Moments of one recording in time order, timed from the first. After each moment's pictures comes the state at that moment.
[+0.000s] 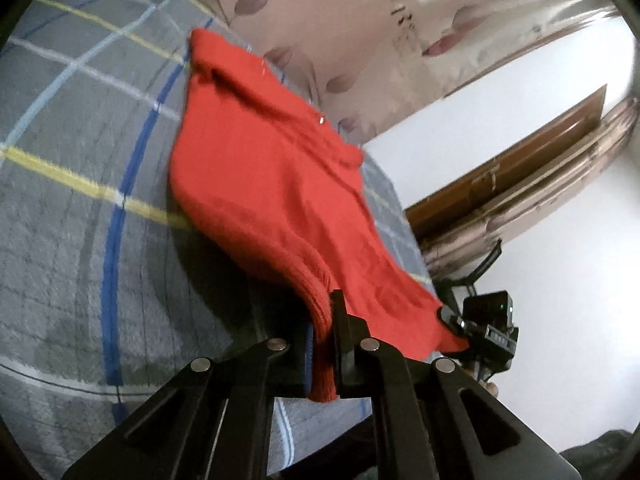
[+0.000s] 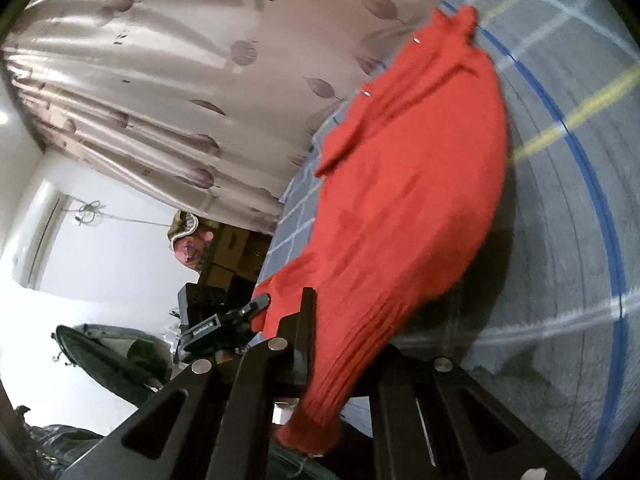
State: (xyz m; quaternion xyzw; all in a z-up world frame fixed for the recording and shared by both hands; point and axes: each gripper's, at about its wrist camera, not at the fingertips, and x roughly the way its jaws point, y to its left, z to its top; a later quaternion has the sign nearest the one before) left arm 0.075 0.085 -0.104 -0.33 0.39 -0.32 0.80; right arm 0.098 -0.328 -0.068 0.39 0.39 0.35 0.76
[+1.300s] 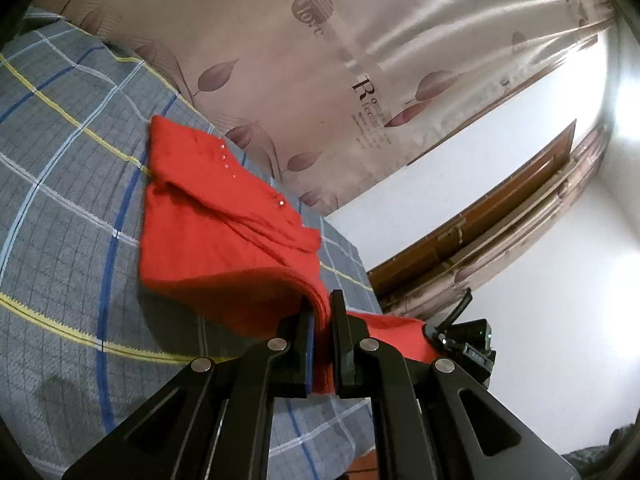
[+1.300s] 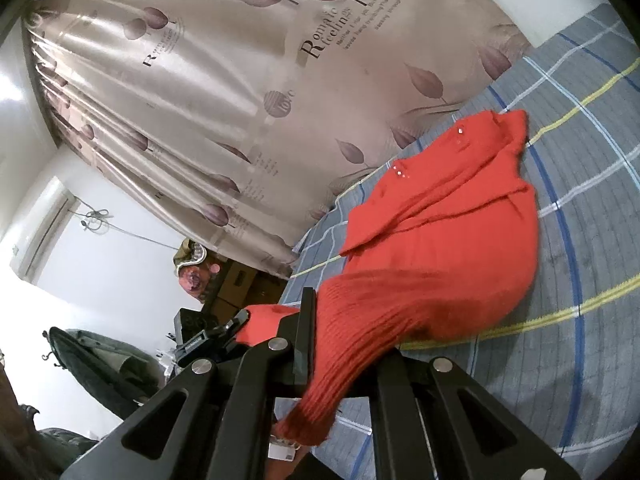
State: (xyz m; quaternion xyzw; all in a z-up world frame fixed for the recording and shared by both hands) left arm 0.119 0.116 -0.039 -0.36 0.30 -0.34 0.81; right arm 0.155 -0.352 0.005 0.37 0.33 0.34 0.80
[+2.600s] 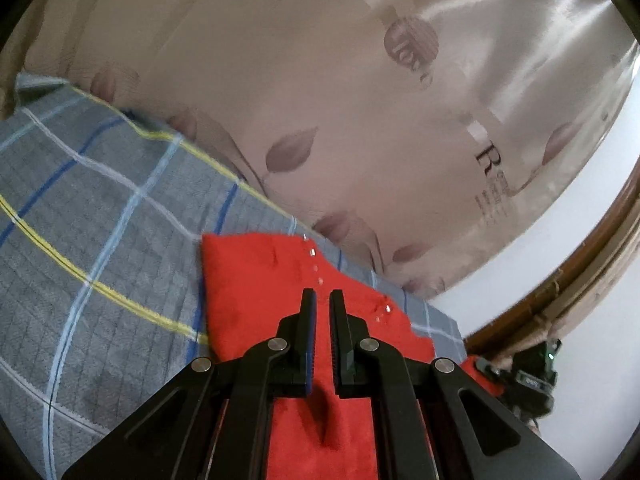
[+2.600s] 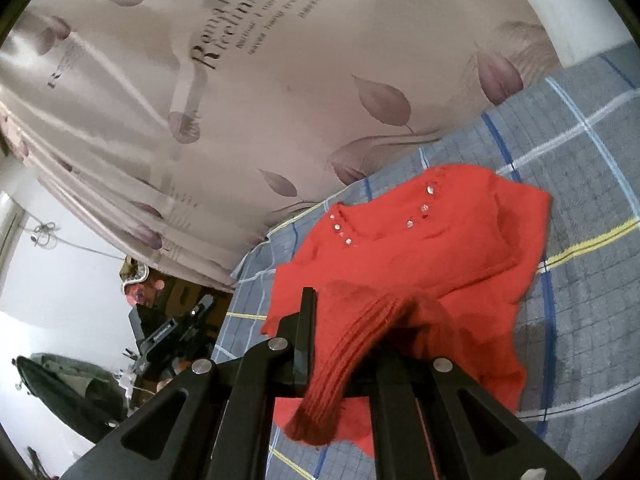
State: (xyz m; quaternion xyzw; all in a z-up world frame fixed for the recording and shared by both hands) left arm 0.305 0.132 -0.043 -0.32 0.31 -0.19 0.87; right arm 0.361 -0.350 -0.019 0.34 0.40 0.29 0.80
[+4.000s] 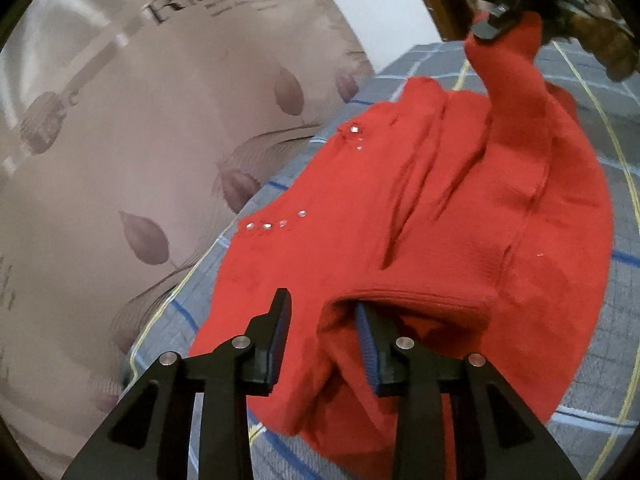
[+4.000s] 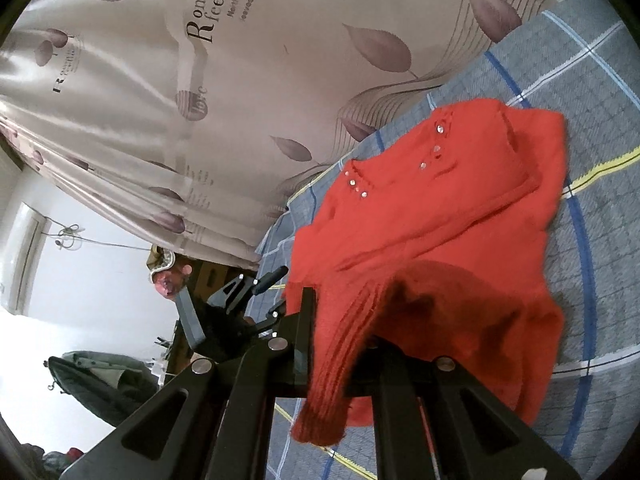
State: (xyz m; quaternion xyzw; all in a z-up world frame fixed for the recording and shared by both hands) left arm 0.290 -0.018 -0.095 0.39 0.23 -0.28 0.85; right arm 0.343 -0.342 -0.045 0.38 0.43 0.34 0.75
